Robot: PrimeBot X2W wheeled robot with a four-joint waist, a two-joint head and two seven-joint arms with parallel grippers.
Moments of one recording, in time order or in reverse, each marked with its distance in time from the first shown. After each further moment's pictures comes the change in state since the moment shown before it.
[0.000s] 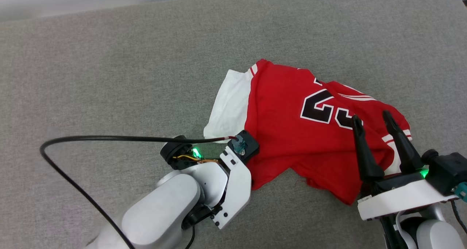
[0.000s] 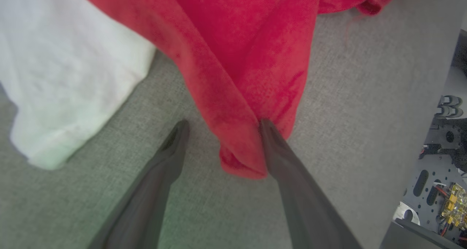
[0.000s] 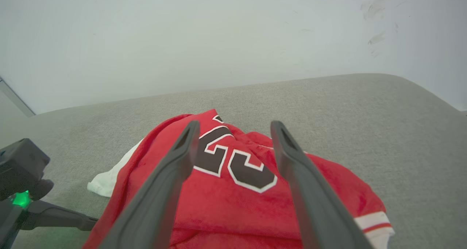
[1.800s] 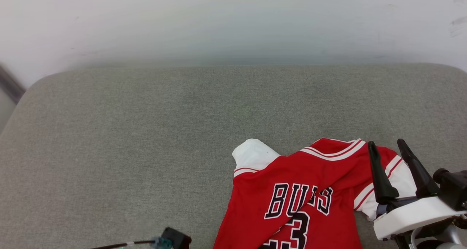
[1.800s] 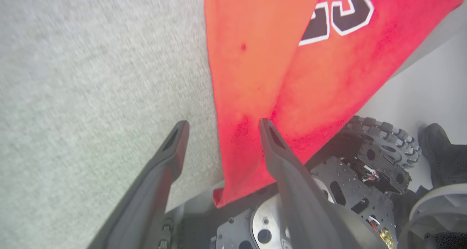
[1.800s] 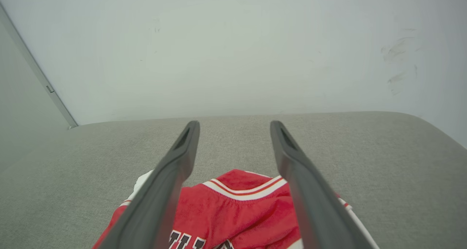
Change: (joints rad) left arm 0.580 0.285 0.032 -0.341 -0.243 0.333 -0.321; right arm 0.105 0.000 -0.082 -0.023 -0.007 0.000 0.097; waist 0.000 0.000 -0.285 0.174
